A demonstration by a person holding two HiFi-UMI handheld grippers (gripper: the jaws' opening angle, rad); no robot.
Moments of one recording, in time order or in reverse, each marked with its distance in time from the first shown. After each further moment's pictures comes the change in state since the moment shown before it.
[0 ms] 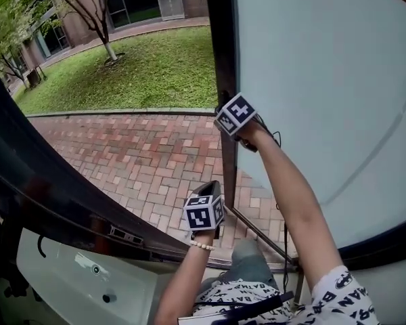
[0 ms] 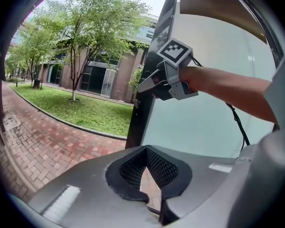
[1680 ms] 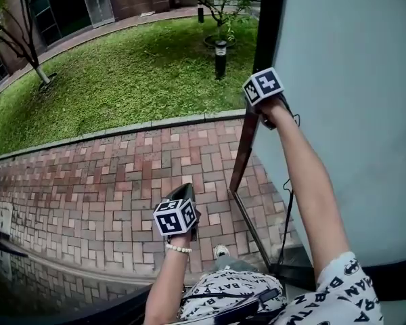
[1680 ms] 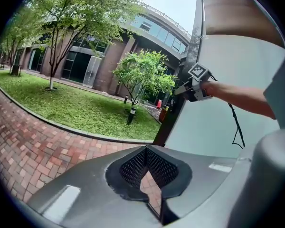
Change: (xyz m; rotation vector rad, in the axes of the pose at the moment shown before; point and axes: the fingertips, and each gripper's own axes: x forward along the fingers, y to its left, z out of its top) left arm 0.266 -0.095 0.053 -0.001 0.085 -0.215; right arm -0.133 -0.454 -0.165 0.449 0.037 -0.461
